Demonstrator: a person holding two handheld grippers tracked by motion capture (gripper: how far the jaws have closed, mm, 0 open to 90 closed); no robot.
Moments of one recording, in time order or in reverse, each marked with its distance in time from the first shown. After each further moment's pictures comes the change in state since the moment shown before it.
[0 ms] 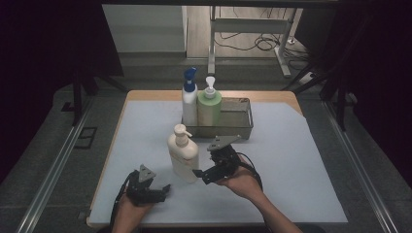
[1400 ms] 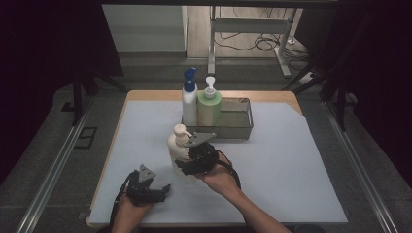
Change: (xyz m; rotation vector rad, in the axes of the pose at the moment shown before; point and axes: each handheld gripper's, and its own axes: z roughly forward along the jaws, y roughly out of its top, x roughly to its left) left arm 0.000 0.000 0.000 0.000 -0.001 0.000; right arm 0.023 0.032 0.041 -0.013 -0.070 -0.027
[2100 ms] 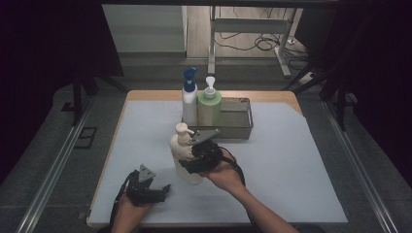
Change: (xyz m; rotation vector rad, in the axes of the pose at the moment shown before) left arm 0.000 0.000 0.000 -0.002 0.000 -0.002; right arm -0.006 0.003 -0.012 0.043 0.027 -0.004
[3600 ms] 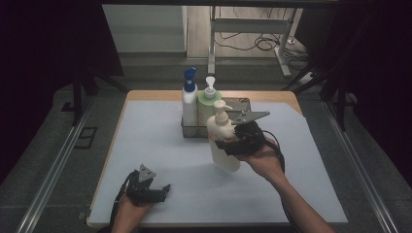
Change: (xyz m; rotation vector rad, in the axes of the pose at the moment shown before) left arm 0.000 0.000 0.000 0.003 -0.001 0.002; right arm -0.065 -0.008 -0.097 -0.039 -0.117 0.090
